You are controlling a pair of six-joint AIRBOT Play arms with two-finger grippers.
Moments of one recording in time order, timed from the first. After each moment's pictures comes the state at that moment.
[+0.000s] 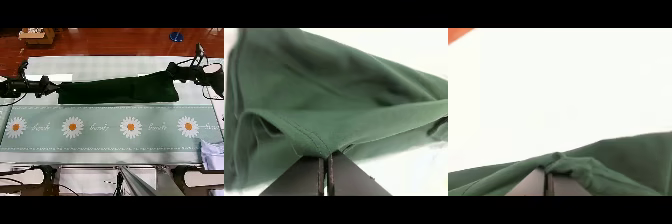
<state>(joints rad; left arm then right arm) 0.32 -1.51 1.08 0.63 -1.06 -1.12 -0.15 -1.58 1.21 -0.74 0.66 1.24</state>
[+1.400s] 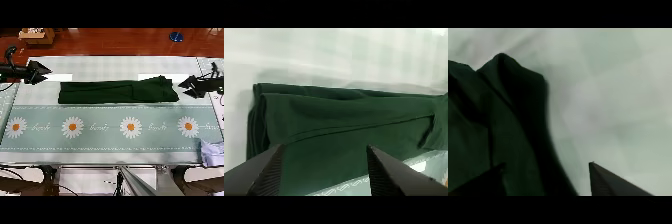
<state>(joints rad) 0.37 -1.64 1.42 0.68 -1.23 -1.17 -0.44 -1.67 1.25 -0.85 1.06 1.31</state>
